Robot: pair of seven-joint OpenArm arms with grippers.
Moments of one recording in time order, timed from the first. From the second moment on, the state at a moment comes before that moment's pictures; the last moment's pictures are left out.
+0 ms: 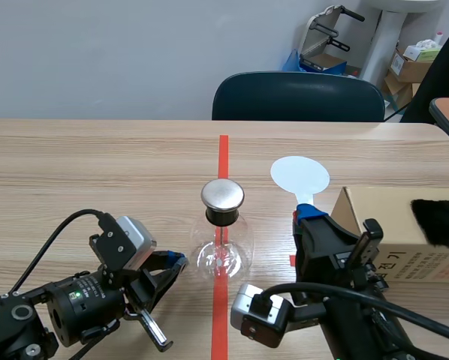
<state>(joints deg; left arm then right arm) 3.5 -27.5 37.5 67.8 -6.8 -13.5 -25.1 -24.1 22.9 -33.1 87.4 -86.2 -38.5 -19.0</state>
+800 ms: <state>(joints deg) 3.5 -28.8 35.9 67.8 -7.1 -13.5 -25.4 -24.1 22.9 -33.1 87.4 -86.2 -38.5 -19.0</state>
